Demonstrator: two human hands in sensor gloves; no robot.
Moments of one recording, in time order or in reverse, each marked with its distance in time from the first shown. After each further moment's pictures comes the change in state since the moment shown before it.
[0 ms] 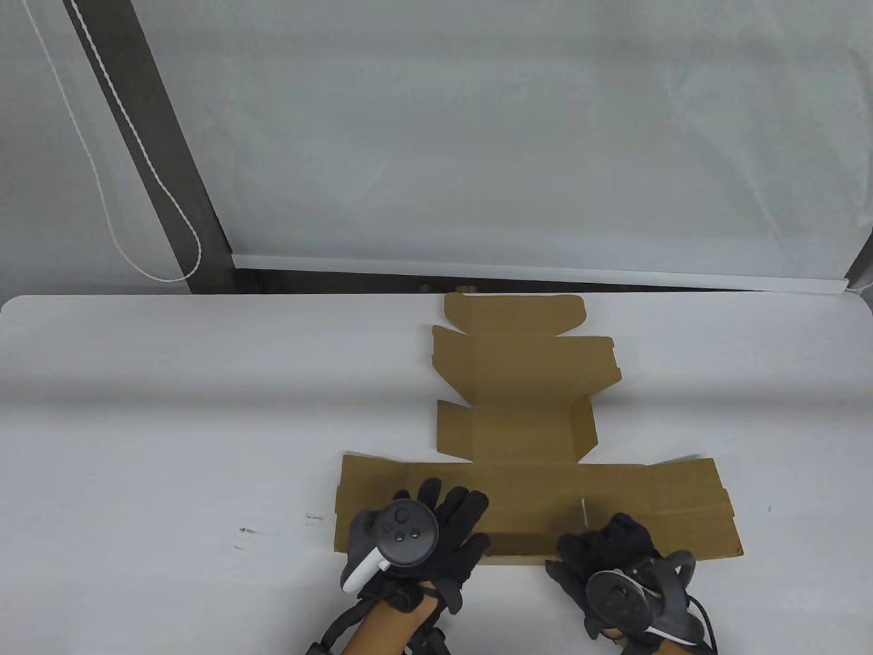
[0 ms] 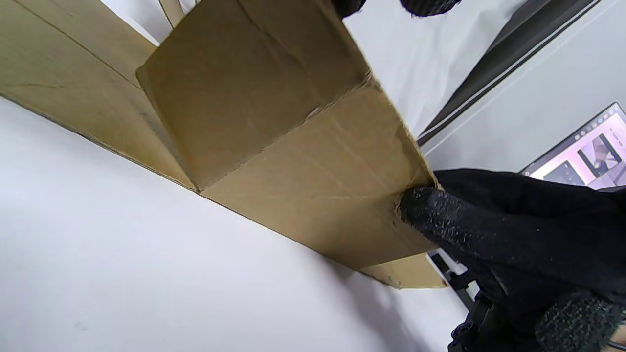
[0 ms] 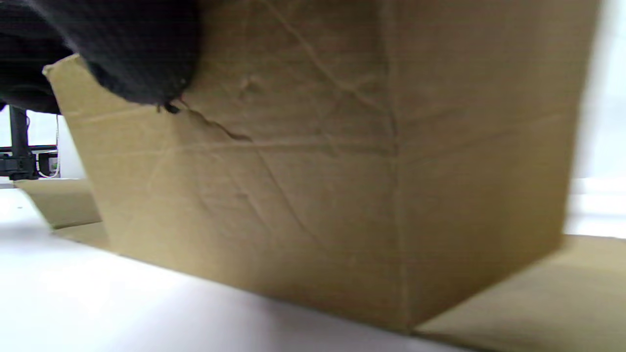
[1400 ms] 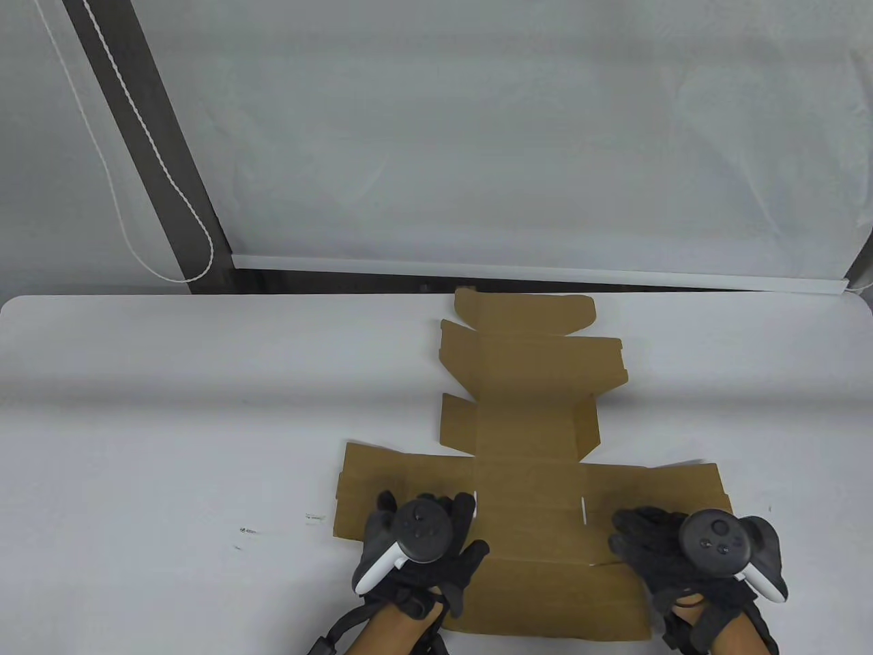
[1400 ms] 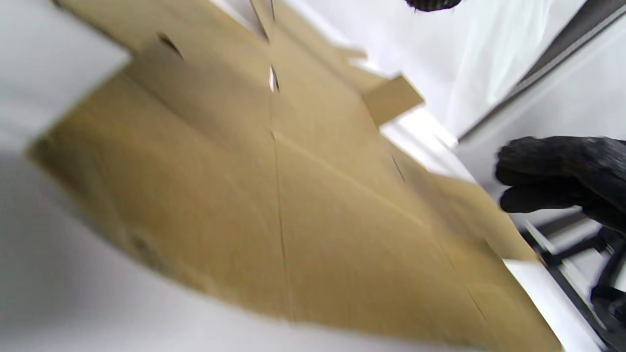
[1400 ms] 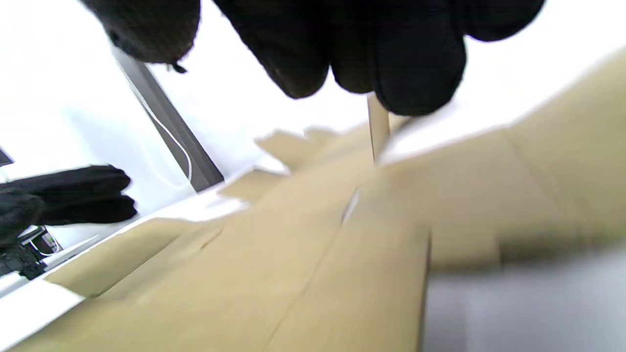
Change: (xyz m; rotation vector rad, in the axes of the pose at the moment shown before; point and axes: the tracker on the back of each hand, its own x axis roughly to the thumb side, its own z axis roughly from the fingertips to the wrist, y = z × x) left_hand -0.004 -0.007 0.003 -0.032 0.235 -0.115; right_hand -0.092 -0.025 0.008 0.105 0.161 -0.307
